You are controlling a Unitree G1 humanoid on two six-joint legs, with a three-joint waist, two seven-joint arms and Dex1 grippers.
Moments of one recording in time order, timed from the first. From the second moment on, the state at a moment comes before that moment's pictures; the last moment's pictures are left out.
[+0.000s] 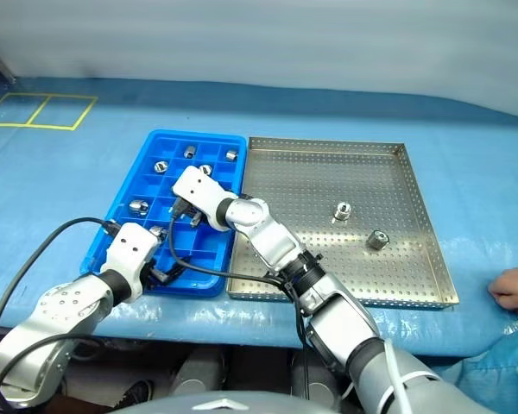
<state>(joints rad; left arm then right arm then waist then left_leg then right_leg) 0.12 0.58 0.02 -0.75 -0.25 0.94 -0.34 -0.80 0.07 0.48 0.43 -0.03 0.35 0.46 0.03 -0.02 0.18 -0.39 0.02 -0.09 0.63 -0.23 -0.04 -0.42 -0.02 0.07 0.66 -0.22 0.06</state>
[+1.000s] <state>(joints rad) -0.13 0.47 -0.12 -0.60 -0.26 0.90 -0.37 -0.38 -0.24 0.07 -0.28 -0.06 0.79 0.30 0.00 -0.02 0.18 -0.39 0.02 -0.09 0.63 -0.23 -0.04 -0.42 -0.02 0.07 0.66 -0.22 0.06</state>
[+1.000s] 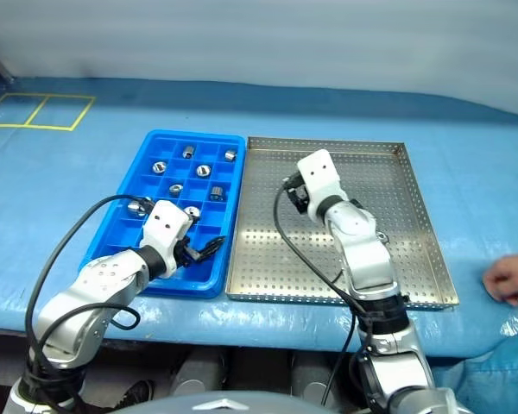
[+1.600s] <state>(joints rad) -0.21 0.45 -0.20 -0.52 -0.25 0.85 -0.44 -0.29 -0.22 -0.02 -0.10 -0.05 0.73 0.16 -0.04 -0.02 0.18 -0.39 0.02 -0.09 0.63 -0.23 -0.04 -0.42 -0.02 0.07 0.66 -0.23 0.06</state>
